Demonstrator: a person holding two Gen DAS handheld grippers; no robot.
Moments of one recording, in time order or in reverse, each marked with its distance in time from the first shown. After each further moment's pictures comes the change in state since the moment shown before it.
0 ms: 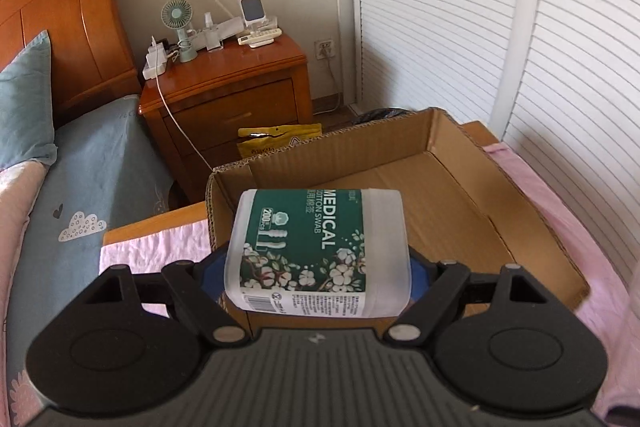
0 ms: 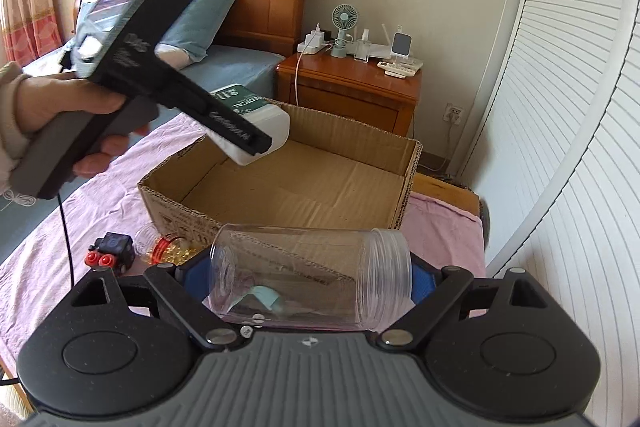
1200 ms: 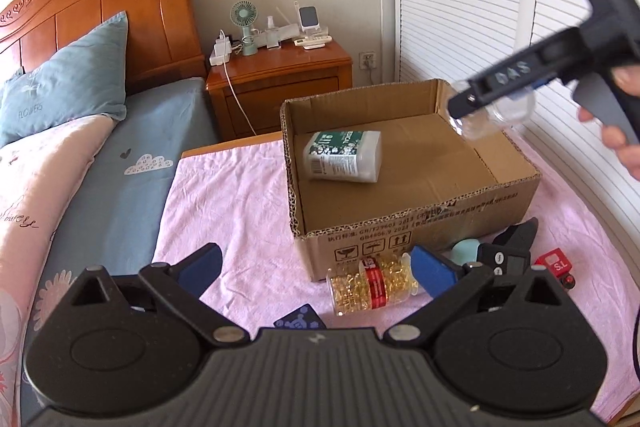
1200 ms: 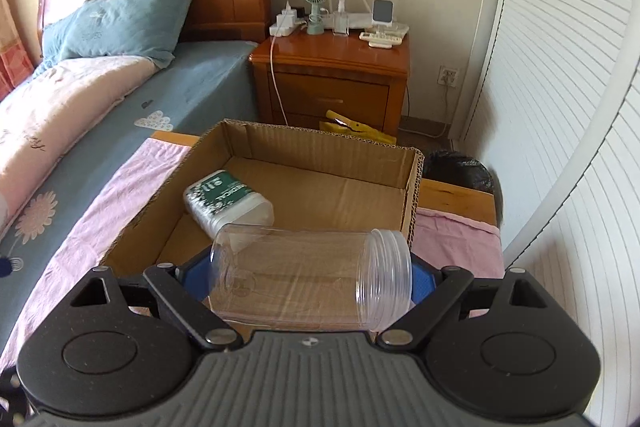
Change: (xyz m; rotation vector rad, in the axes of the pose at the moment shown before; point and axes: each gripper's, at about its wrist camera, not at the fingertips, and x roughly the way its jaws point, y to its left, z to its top) left arm -0.130 0.000 -0.123 -0.098 -0.072 0.111; right arm 0.078 -0.027 0.072 0.145 0.111 0.007
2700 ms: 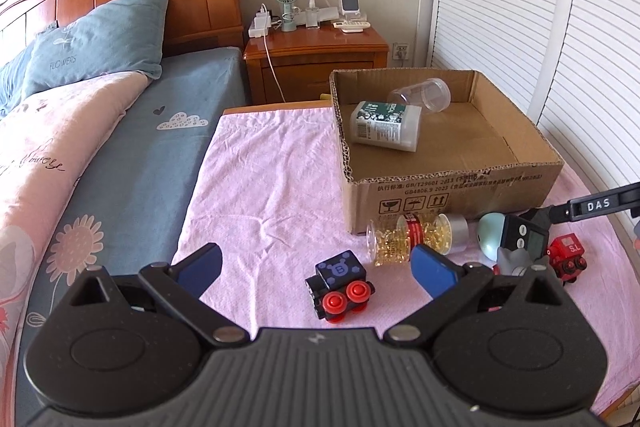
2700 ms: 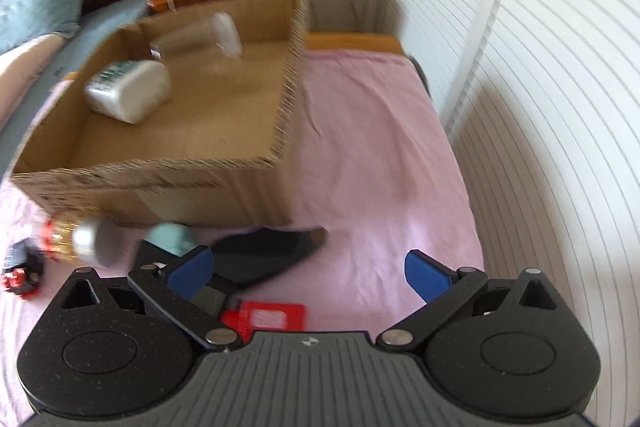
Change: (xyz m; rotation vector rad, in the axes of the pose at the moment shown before) left arm -0.023 0.031 -0.036 -0.112 0.043 0.042; right arm 0.003 -0.032 -0.125 0.259 0.176 -0.198
